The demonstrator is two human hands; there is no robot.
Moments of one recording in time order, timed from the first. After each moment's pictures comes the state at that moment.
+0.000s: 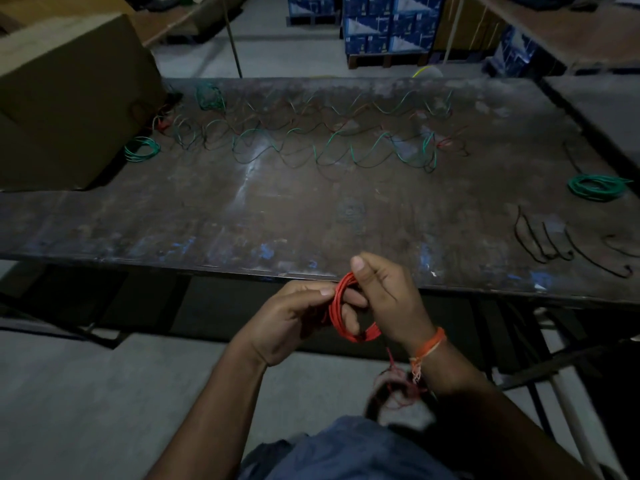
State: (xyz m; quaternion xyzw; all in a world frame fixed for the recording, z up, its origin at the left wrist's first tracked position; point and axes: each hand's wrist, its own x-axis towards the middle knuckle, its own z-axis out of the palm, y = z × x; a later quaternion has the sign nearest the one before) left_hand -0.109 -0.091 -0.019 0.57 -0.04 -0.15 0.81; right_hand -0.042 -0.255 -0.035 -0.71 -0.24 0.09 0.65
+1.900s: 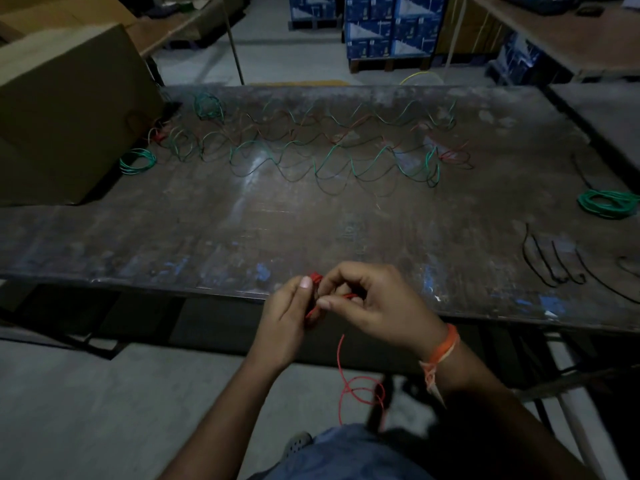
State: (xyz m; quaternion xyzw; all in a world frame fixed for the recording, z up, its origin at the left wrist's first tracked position) left_hand -0.073 -0.087 -0.040 0.75 0.08 0.11 0.65; right_hand -0.006 -0.253 0.005 -0.74 -0.40 0.10 0.52
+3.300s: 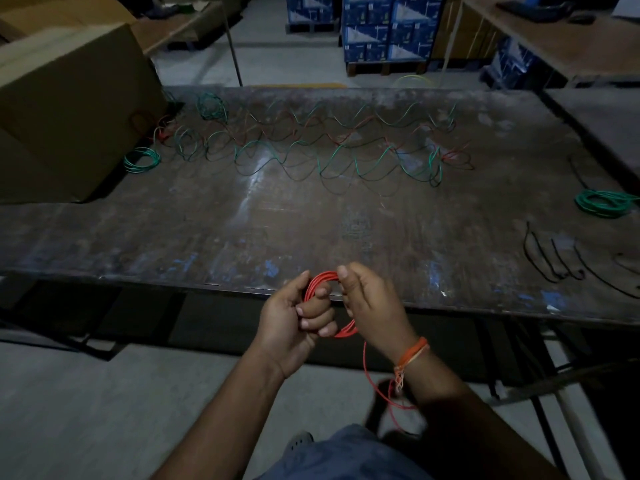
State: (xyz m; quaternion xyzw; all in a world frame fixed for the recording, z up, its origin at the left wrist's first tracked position) left_hand -0.080 -0.084 -0.022 0.32 0.13 -0.11 0.93; right_hand -0.022 -0.219 -0.042 -0.81 -0.23 0.01 0.54
